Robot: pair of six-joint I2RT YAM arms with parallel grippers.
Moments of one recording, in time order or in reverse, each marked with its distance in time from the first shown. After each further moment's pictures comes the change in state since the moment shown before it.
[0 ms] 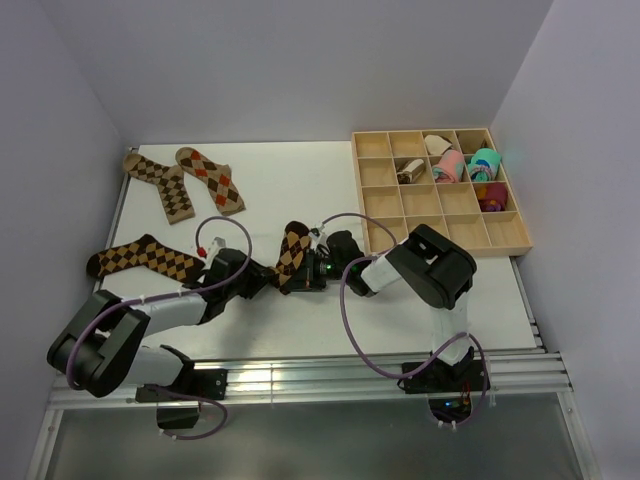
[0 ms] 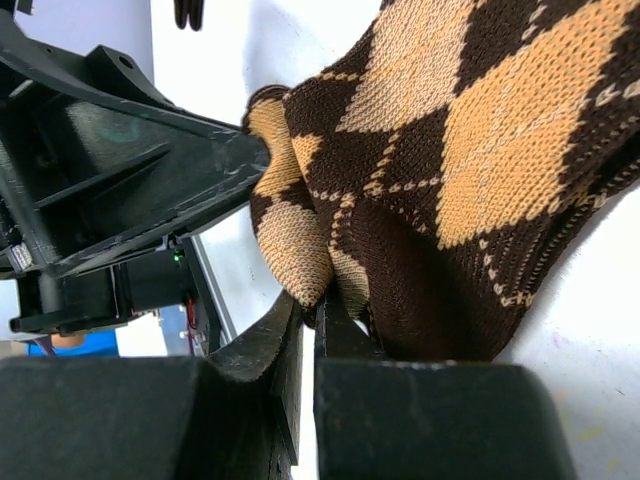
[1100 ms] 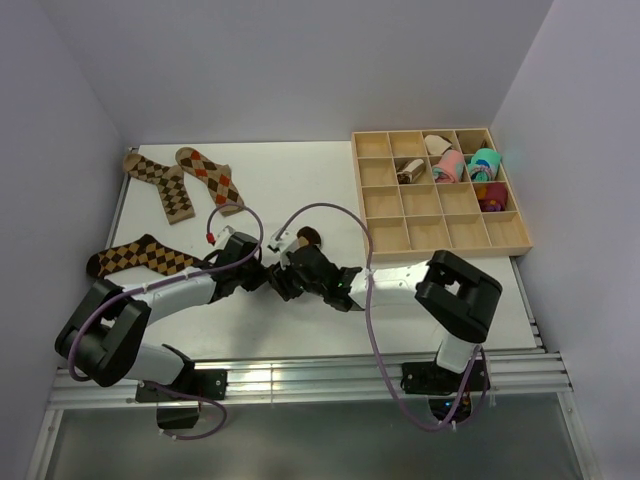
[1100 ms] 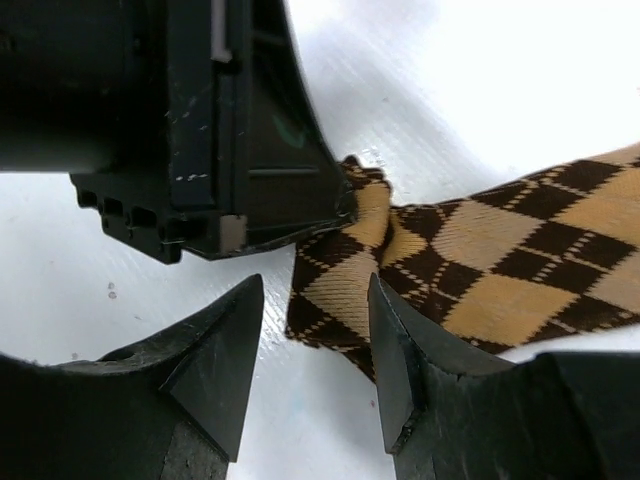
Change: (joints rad) left arm -0.036 0.072 0.236 -0.349 -0.055 0.077; right arm 0.311 -0.260 0.120 -0.401 0.657 -0.750
